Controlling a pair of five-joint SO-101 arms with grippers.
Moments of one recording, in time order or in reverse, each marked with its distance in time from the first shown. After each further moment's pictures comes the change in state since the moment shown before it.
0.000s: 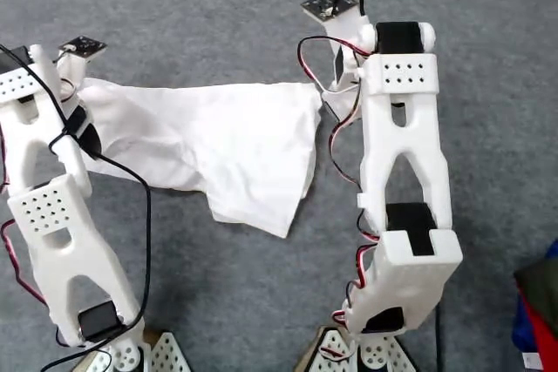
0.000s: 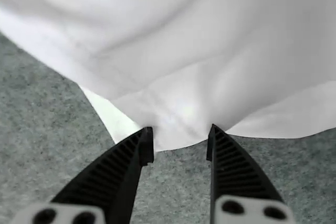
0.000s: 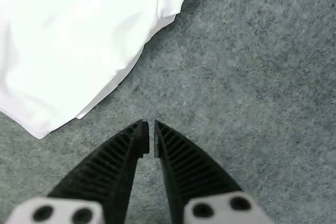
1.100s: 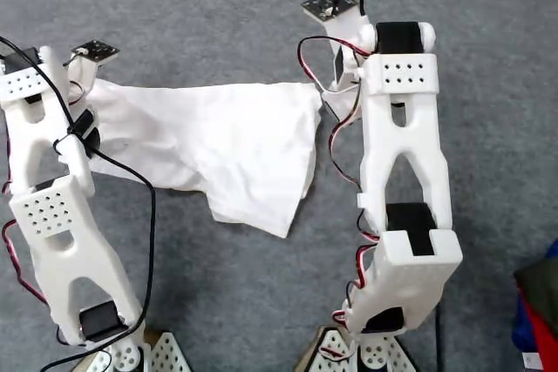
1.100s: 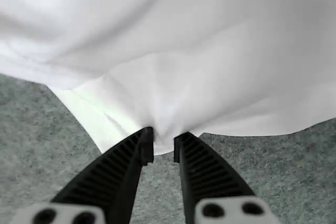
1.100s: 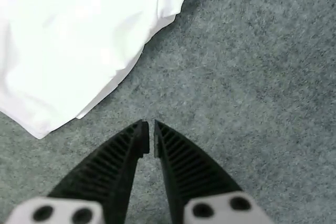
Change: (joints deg) left arm 1.5 -3.4 7.5 -2.9 -3.1; right arm 0.0 0.0 0.0 0.0 0.0
